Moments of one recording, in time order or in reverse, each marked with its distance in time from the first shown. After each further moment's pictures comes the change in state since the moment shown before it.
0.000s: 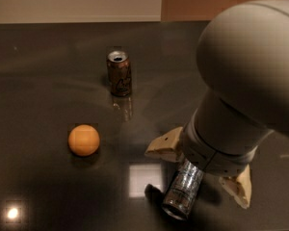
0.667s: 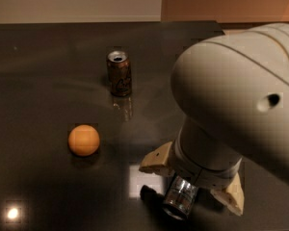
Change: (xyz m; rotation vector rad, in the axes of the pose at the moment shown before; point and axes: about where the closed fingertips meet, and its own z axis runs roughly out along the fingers) arm -0.014 0.000 0.024 -0.053 0.000 -0.069
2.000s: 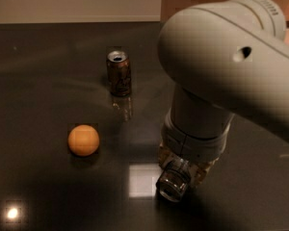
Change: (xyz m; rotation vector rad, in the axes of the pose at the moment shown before) arm 0.023 -0.019 -0.010 -0.025 -0.033 0.158
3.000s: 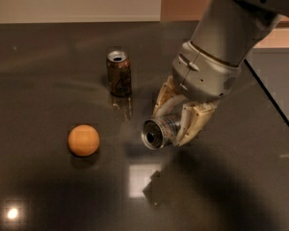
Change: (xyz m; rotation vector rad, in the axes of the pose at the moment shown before) arm 0.028 -0.048 -0.067 0.141 -0.327 0.319
